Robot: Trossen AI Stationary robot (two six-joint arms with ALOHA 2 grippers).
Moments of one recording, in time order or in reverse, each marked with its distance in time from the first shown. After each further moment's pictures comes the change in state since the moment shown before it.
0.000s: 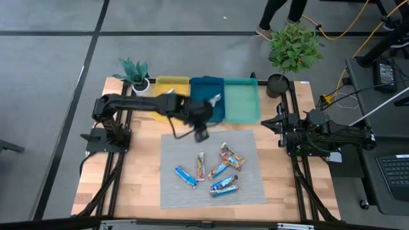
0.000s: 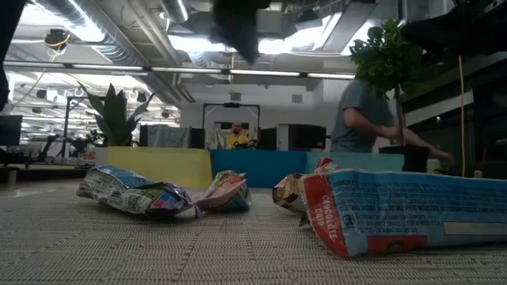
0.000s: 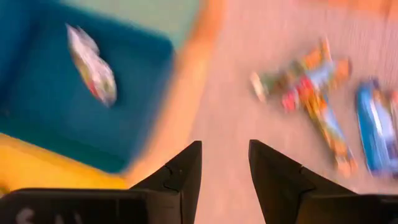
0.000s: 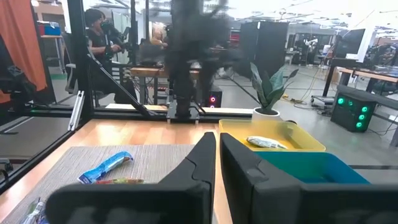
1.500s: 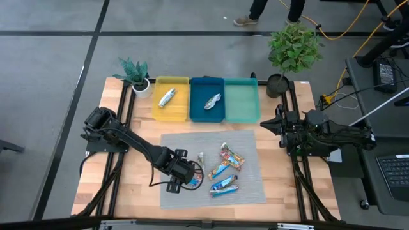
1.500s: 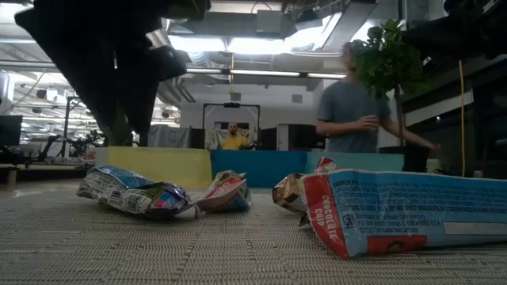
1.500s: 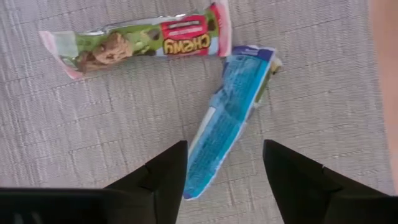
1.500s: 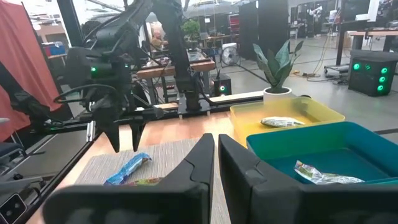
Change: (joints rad) left arm -0.465 0.002 -0.480 0.307 0.070 -0.012; right arm 0.000 0.000 0.000 -0.041 -0.008 0.183
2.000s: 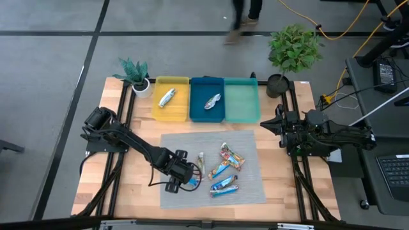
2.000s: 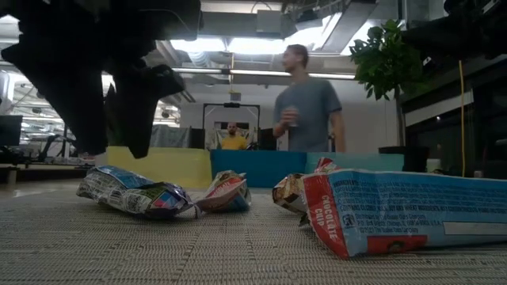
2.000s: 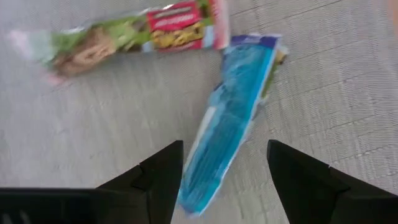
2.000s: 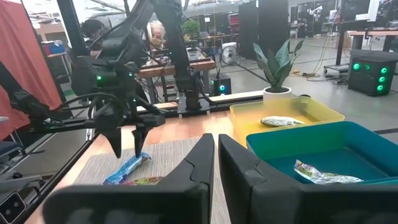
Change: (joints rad) left arm -0.001 0.001 -0.100 0.138 0.005 0.073; right arm 0.000 0.000 0.000 -0.003 0.000 -0.003
